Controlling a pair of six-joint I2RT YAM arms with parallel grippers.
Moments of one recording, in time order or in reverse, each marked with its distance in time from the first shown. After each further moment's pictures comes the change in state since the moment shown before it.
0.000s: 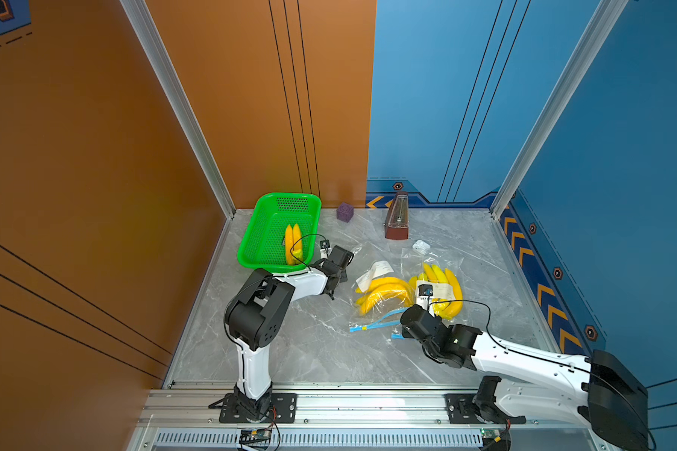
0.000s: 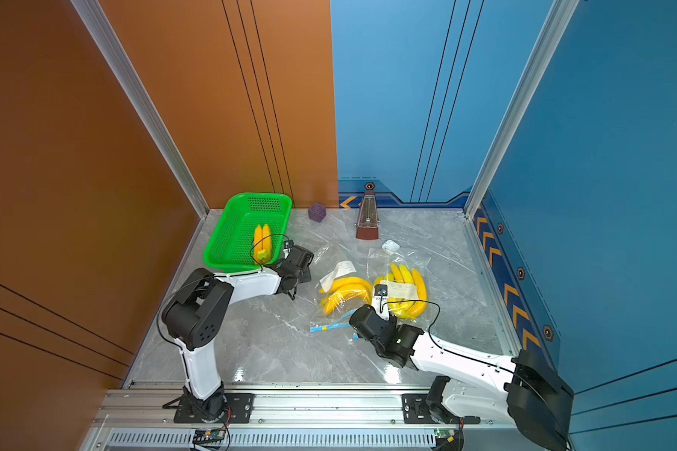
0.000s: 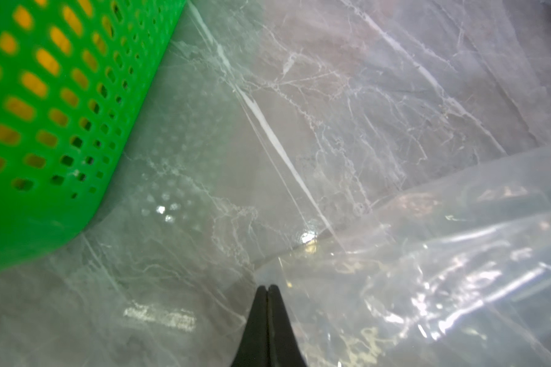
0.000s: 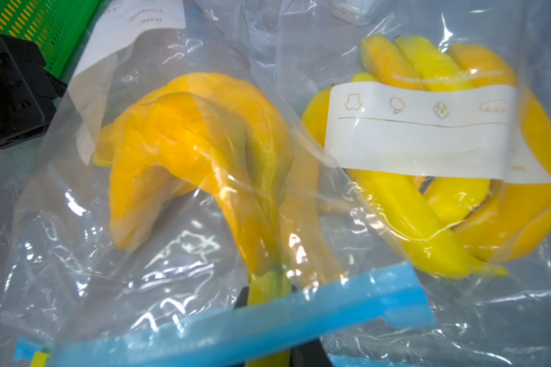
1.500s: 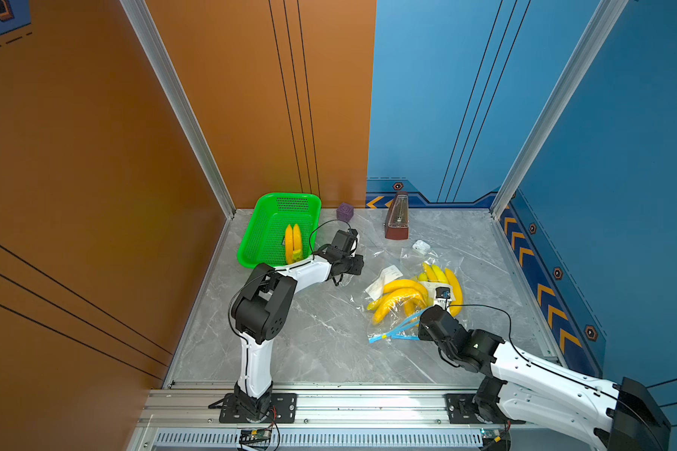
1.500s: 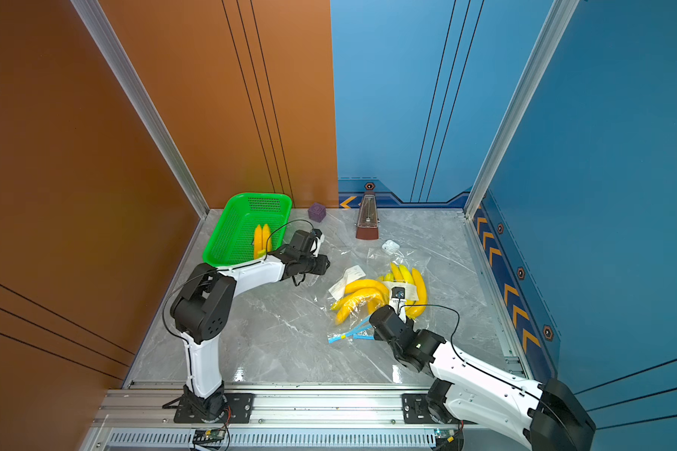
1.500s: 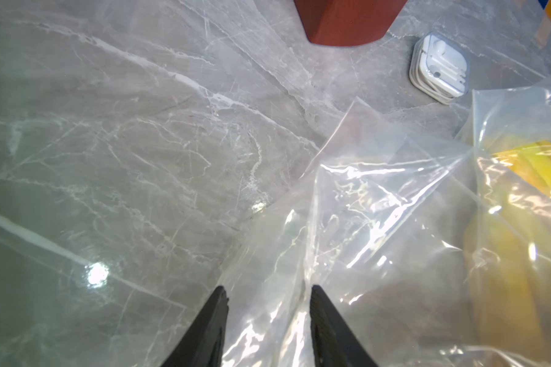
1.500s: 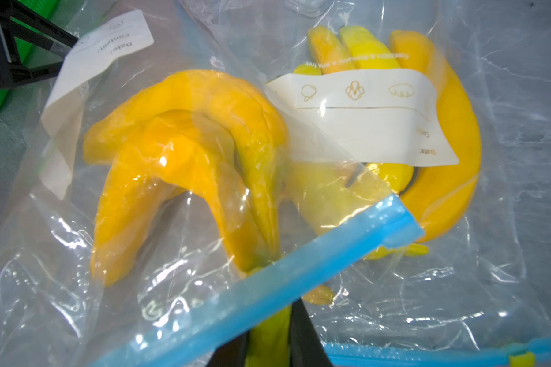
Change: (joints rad) left arm 0.019 0.060 0.186 -0.013 0.498 0.341; right arm -0.128 -0.151 -0.102 -0.041 -0.068 -0.082
